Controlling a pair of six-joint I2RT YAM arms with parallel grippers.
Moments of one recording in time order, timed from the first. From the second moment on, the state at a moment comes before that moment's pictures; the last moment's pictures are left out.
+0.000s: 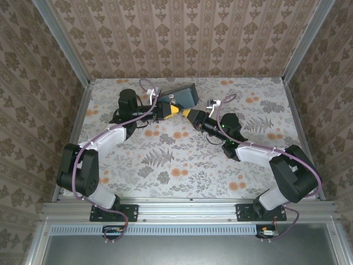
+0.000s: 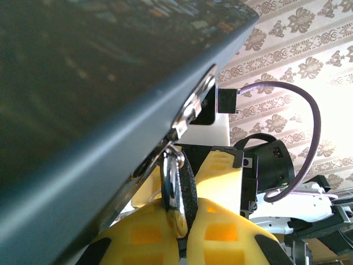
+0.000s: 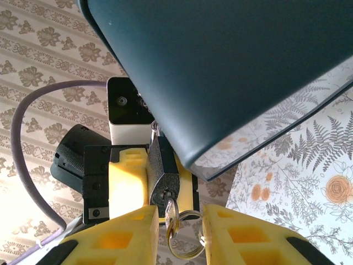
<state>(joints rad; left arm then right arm) -0.38 1.55 0.98 0.44 1.15 -1.04 0.51 1.51 0.69 0.91 -0.43 1.22</state>
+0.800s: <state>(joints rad) -0.45 1.55 1.01 0.29 1.16 -1.05 0.63 1.22 0.72 0.37 -0.16 0.38</state>
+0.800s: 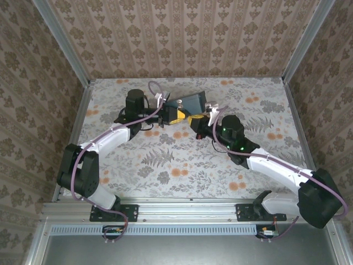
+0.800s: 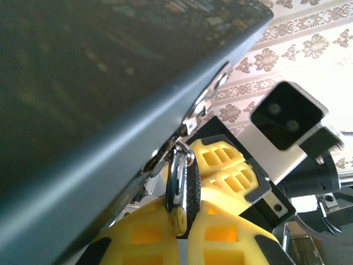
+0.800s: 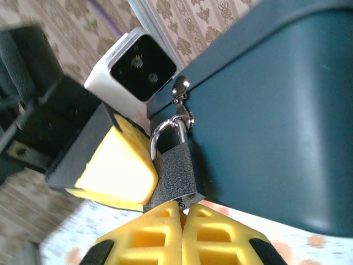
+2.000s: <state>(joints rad) -0.46 1.56 1.02 0.09 0.94 -1.15 0.64 1.14 0.69 0.27 -0.11 -0.31</state>
